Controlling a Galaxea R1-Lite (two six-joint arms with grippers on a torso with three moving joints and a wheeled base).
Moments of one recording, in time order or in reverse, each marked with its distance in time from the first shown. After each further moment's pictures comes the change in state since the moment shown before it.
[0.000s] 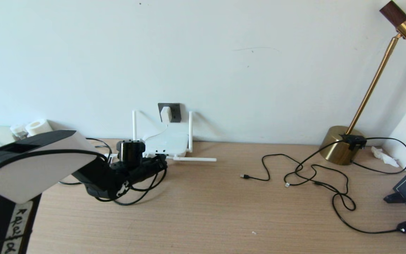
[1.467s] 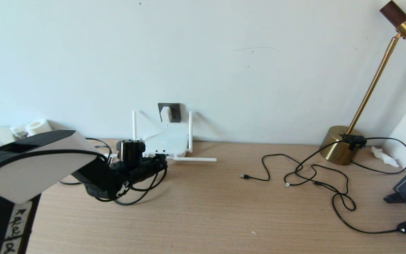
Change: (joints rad) left arm -0.004 -0.005 0.008 -0.009 0.003 -0.002; right arm 0.000 0.000 0.000 0.000 0.000 0.000
